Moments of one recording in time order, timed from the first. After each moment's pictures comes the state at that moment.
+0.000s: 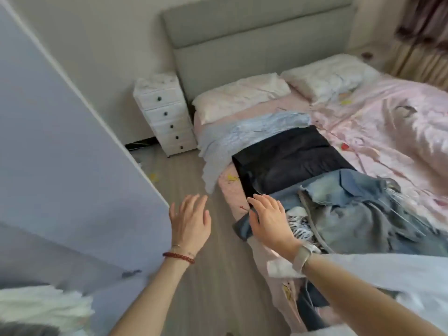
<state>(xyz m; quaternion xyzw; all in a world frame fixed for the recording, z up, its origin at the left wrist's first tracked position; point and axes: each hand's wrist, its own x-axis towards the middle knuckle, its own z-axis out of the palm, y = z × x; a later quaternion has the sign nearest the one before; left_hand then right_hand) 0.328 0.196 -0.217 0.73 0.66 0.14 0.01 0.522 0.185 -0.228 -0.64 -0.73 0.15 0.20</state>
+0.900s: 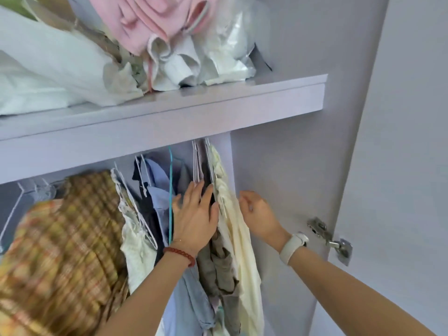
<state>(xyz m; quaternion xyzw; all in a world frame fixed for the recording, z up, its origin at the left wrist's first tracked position) -0.204 0.030 -0.058 0.18 0.93 0.12 -0.28 -0.201 0.189 -0.074 0.02 -0.87 0.44 0.20</state>
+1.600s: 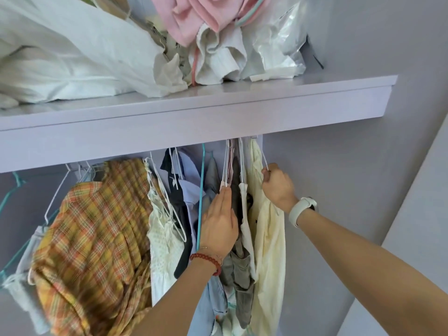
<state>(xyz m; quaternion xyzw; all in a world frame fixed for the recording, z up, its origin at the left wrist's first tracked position) -0.213 0.026 -0.084 0.14 0.93 0.24 -0.25 -0.279 0.182 -0.033 -0.01 -0.92 0.34 0.21</state>
